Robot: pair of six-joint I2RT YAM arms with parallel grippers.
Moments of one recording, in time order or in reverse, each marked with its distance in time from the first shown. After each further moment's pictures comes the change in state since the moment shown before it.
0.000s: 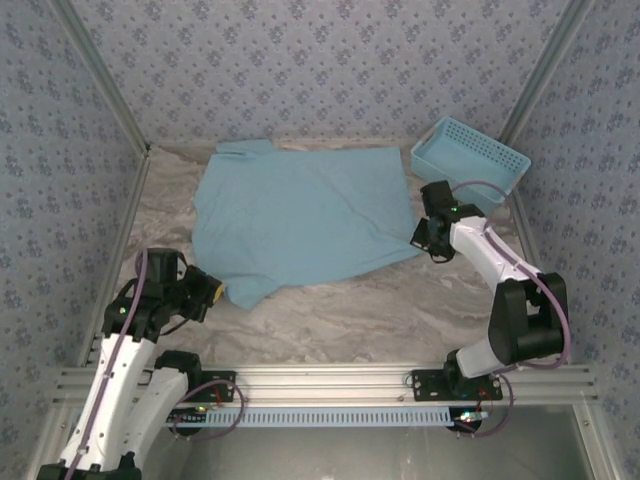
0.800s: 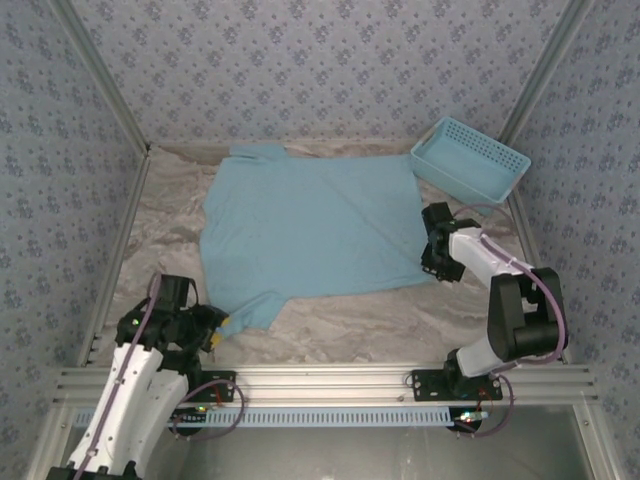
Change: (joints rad) left arm 0.000 -0.029 -0.059 -0.223 -0.042 0.101; right arm -0.019 -0.013 -0.134 -0.064 0.106 0.042
